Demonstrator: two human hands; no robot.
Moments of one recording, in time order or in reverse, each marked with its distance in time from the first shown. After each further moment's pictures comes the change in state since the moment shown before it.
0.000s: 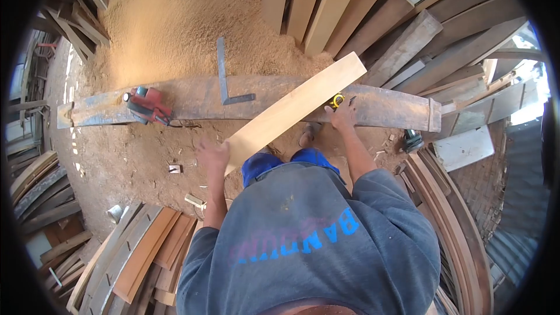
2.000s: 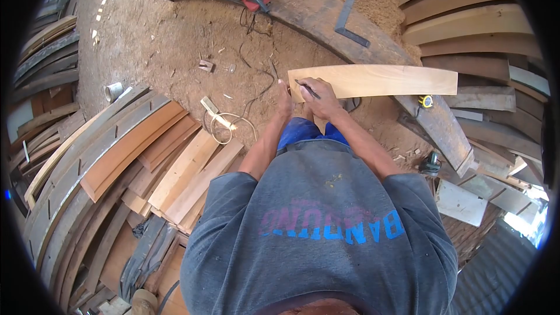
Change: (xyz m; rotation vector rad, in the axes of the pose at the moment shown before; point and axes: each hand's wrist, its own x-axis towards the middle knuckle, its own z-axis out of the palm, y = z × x) left_hand -0.079 -0.093 0.101 -1.870 -0.360 -0.618; right_hand -0.251 -0.207 0.149 0.350 -0.694 -1.049
